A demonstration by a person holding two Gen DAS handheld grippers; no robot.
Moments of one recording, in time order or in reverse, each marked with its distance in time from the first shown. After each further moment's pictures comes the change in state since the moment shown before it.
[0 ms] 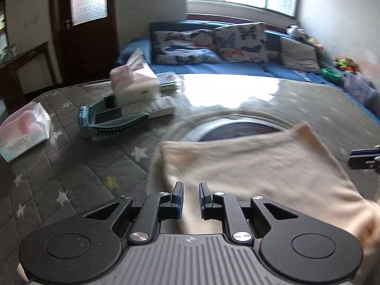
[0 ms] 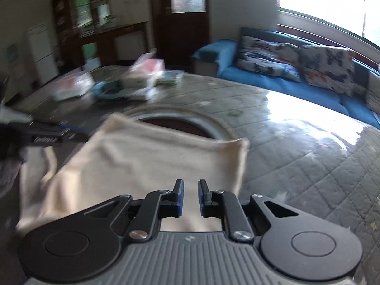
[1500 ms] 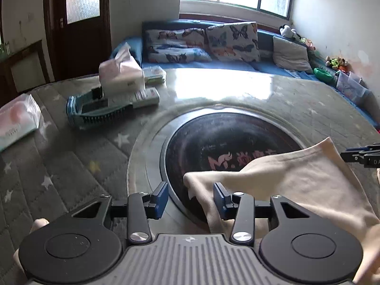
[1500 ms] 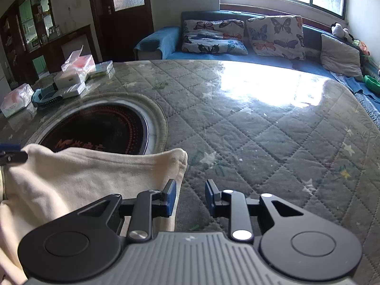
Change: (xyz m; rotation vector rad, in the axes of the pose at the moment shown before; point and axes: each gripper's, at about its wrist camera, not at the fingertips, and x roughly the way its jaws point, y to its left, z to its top) left arm 0.011 -0.009 -0.015 -0.019 0.006 -0.014; right arm 0.010 -0.079 -0.037 0.234 0.027 -0.205
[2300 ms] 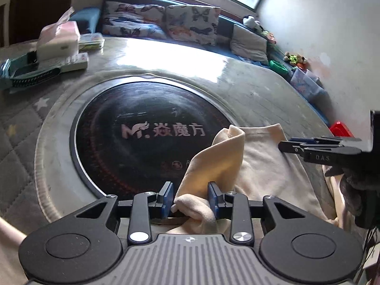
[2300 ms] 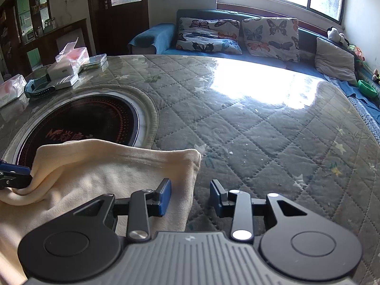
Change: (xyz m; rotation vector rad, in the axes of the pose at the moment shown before) left arm 0.017 -0.041 -0.007 -0.036 0.098 -0.310; right arm 0.004 0.000 -0.009 -0.035 0.023 -0.042
